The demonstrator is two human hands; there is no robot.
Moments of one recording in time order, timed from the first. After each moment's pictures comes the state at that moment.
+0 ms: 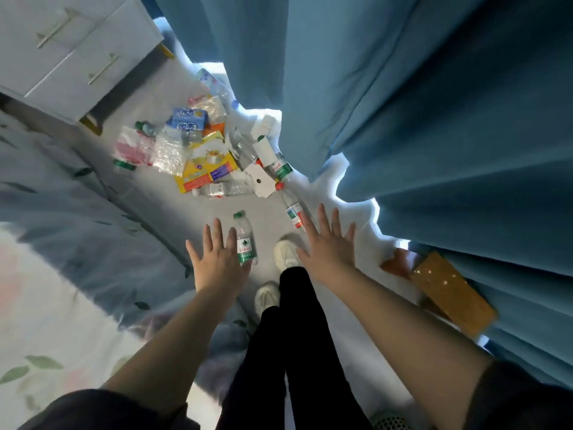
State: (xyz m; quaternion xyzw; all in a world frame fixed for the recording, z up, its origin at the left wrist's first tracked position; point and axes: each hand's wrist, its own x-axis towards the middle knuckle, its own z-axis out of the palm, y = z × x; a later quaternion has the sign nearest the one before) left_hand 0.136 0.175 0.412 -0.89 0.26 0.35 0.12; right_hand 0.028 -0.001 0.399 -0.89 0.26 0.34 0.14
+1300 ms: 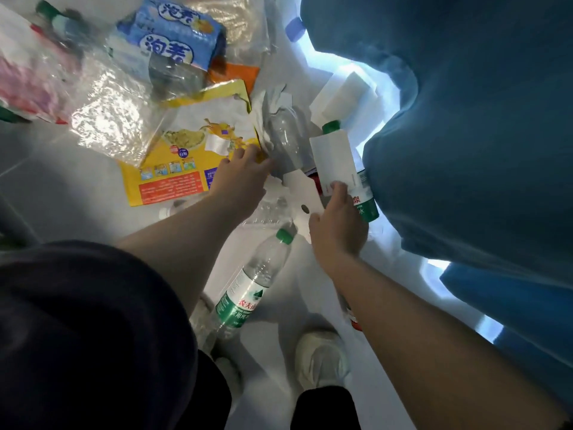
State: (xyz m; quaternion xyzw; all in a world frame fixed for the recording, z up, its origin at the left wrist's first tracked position) left_hand 0.400 0.078 -0.065 -0.89 0.38 0.27 0.04; right_hand 0.275 -0.031 -0.038 -0.86 0.43 0.20 0.18
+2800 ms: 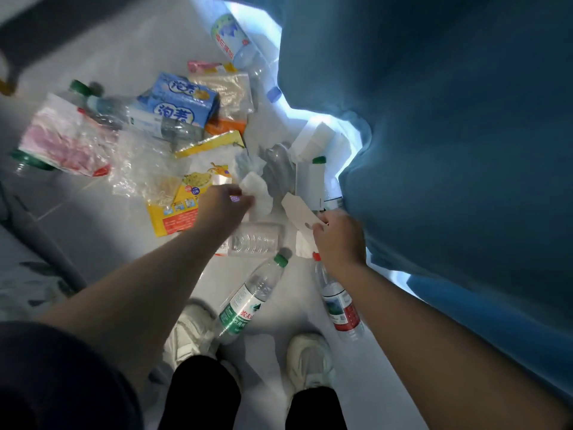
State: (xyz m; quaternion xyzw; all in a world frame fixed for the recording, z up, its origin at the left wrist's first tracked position) left_hand 0.413 0.074 0.053 -0.88 -0.02 0.35 -0.33; right_hand 0.282 -0.069 0.058 -0.85 0.41 0.16 0.30
